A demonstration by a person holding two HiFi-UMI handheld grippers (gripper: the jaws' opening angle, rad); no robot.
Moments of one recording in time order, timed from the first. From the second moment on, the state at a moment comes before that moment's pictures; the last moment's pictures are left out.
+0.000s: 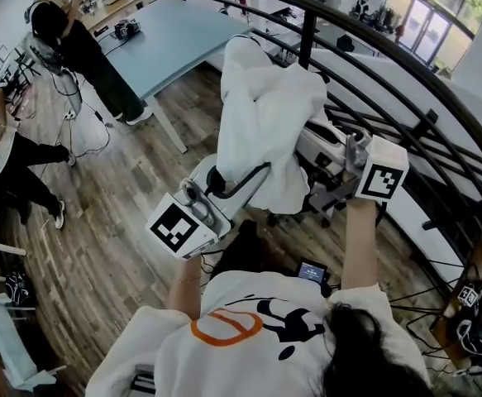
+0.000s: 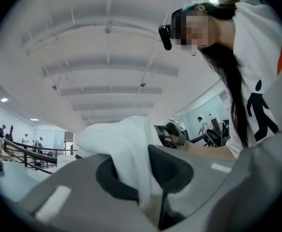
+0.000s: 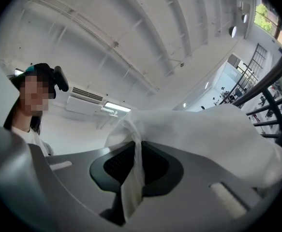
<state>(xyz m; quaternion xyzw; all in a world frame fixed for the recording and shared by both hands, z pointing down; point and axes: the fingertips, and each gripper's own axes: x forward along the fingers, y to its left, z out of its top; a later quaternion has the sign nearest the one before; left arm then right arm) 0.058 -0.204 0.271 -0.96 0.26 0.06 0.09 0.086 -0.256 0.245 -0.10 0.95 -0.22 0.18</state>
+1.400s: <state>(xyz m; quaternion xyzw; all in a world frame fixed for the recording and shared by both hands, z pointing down) -0.161 -0.073 0.255 -0.95 0.29 0.11 0.09 -0.136 -0.134 0.254 -0.08 0.94 -0.27 0.21</state>
